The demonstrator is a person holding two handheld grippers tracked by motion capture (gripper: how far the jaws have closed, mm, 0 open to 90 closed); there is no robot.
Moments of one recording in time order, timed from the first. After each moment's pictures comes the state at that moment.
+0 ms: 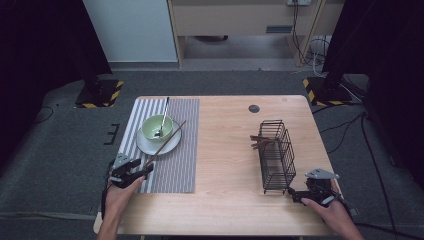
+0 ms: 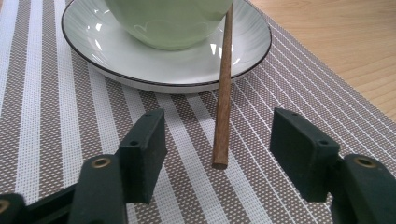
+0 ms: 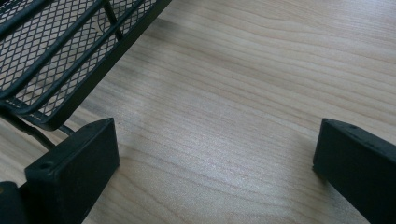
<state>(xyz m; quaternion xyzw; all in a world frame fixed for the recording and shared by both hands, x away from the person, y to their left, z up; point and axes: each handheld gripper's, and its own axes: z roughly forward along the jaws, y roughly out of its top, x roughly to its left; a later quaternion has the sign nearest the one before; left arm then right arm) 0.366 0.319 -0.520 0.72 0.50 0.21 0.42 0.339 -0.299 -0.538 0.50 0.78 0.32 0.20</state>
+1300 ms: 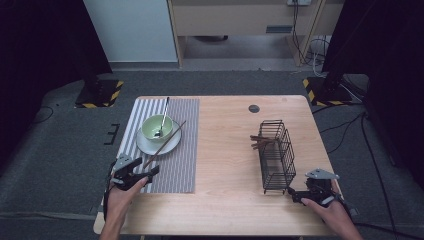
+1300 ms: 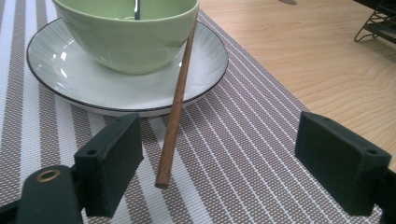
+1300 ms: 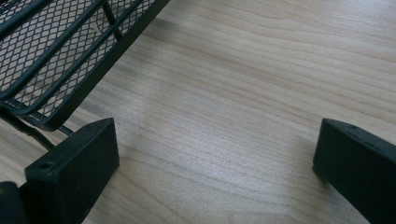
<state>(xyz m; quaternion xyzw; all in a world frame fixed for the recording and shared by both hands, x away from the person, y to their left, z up) 0.356 0.302 -0.505 0.72 0.48 0.20 0.46 0.338 -0.299 -0.538 0.50 0.78 0.32 0.20</state>
